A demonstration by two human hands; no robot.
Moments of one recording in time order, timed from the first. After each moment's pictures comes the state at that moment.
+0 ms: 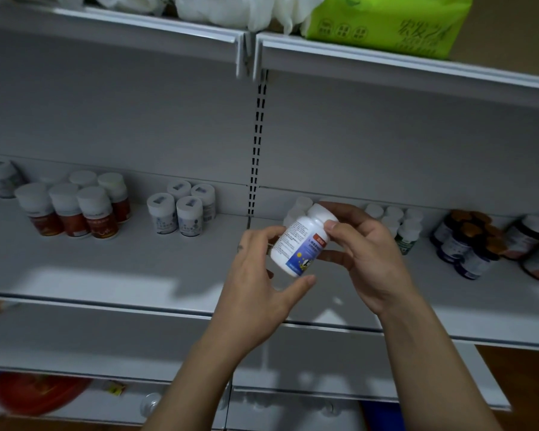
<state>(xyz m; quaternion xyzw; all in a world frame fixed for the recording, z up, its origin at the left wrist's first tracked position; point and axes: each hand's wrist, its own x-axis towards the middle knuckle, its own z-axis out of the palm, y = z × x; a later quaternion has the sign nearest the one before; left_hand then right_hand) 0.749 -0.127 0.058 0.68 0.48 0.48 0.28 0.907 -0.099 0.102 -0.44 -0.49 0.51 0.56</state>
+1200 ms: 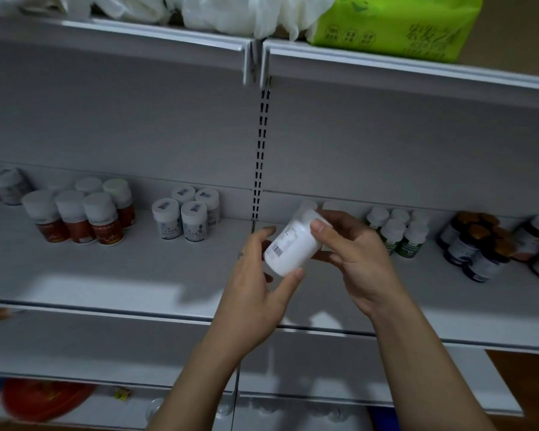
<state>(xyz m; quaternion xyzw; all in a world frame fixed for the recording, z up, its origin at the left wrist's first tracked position) 0.738 -0.118 0.045 0.66 0.49 0.47 0.32 0.893 -0.094 0.098 -0.45 -0.48 0.52 0.55</state>
